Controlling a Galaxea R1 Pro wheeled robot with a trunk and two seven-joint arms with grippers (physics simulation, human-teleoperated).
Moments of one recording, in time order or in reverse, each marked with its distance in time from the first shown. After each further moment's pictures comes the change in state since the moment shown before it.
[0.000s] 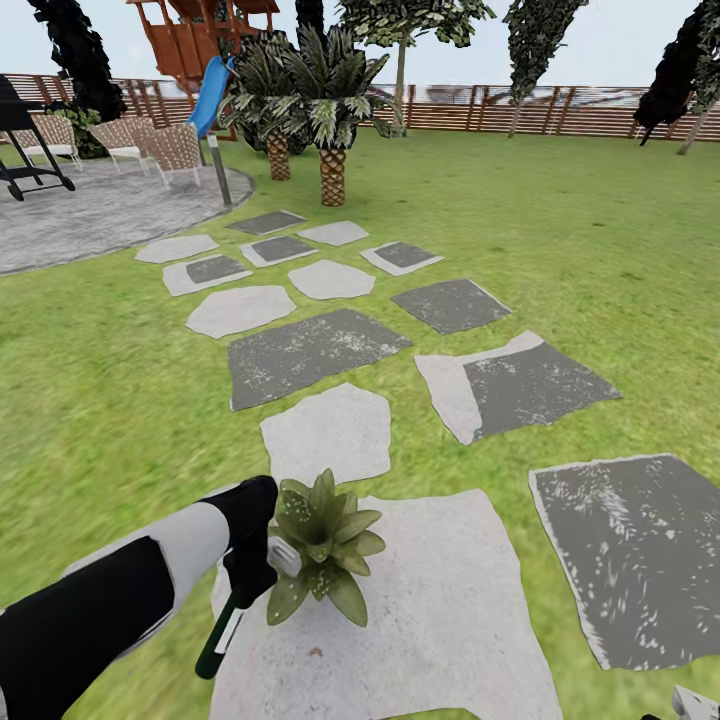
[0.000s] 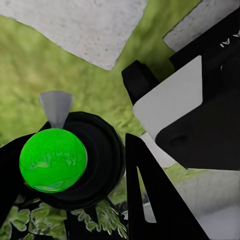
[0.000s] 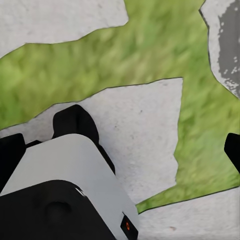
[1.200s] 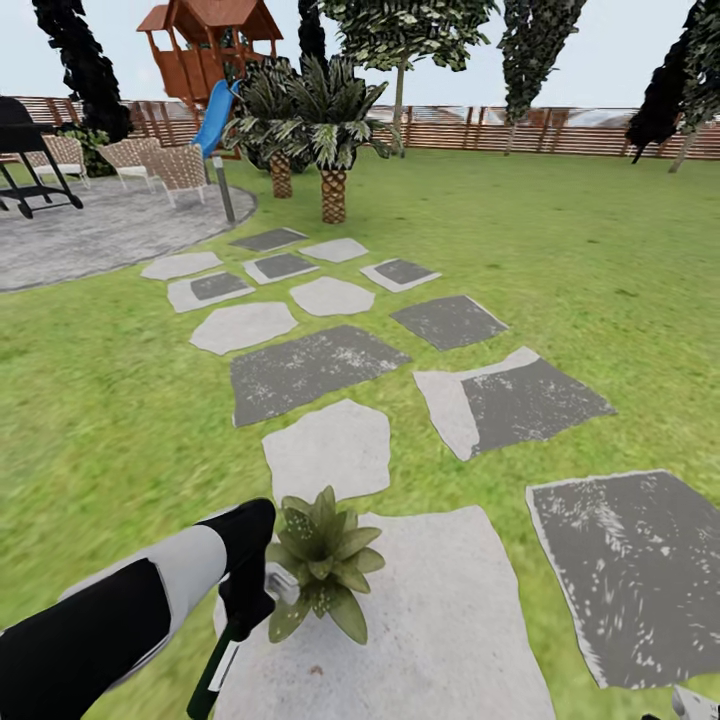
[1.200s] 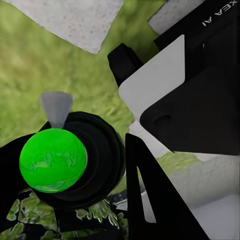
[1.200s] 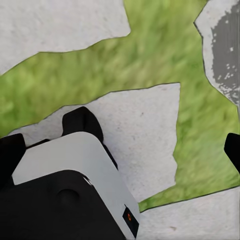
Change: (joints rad) left arm 0.071 0.005 0.010 0.000 0.006 0.000 0.002; right arm 0.000 0.000 0.001 0.000 0.000 0.000 -0.003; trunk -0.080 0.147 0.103
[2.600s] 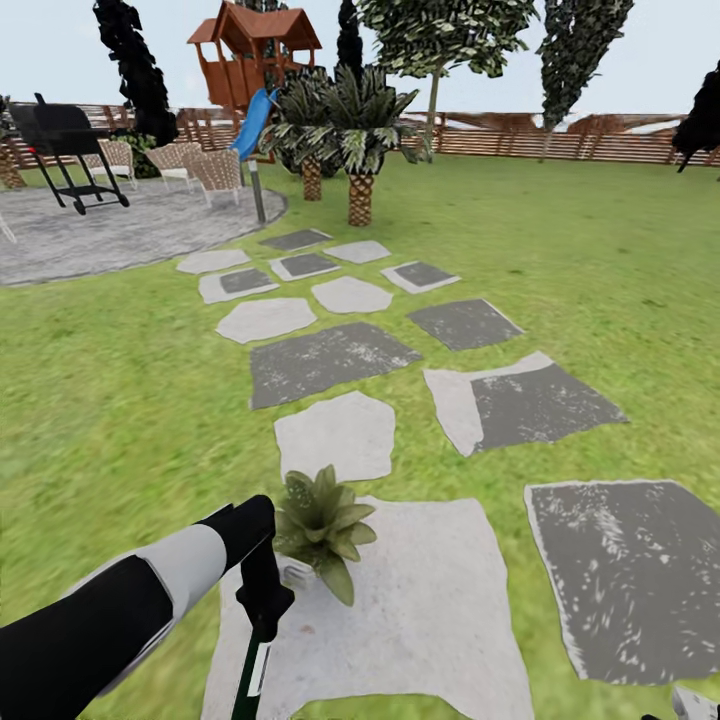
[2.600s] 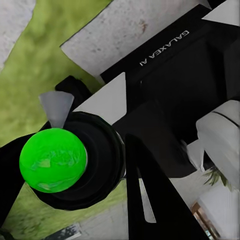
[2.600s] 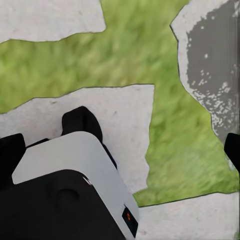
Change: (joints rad) left arm 0.001 0.000 0.255 -0.001 -0.001 0.001 0.001; right arm 0.000 0.000 0.003 0.000 0.003 0.001 0.000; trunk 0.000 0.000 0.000
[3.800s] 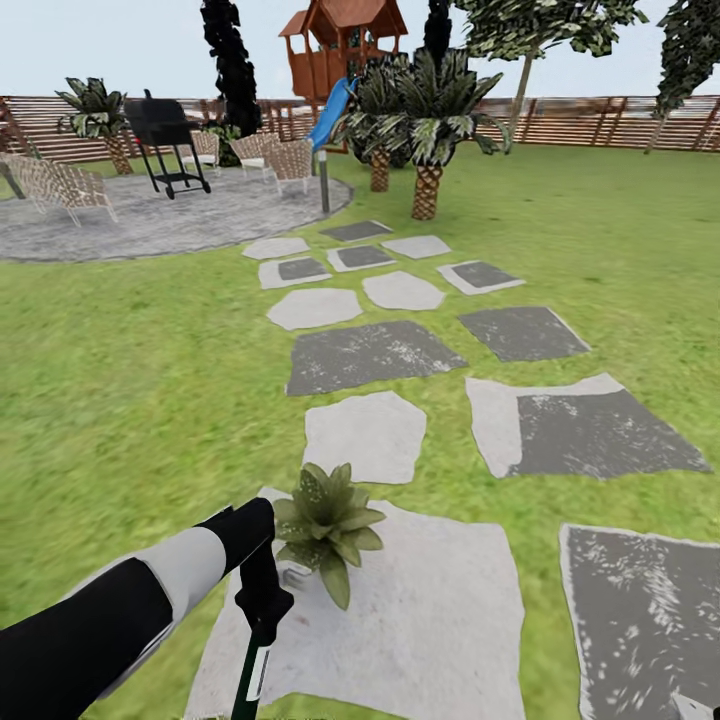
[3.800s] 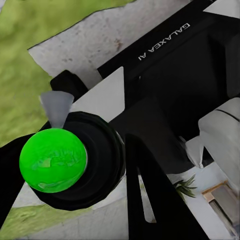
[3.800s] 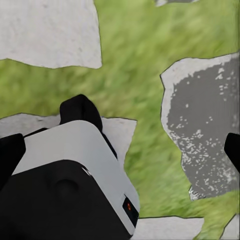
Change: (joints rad) left arm 0.008 0.001 0.000 0.002 0.000 0.000 0.001; right arm 0.000 -0.001 0.000 0.033 0.000 0.000 -0.002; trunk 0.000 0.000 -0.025
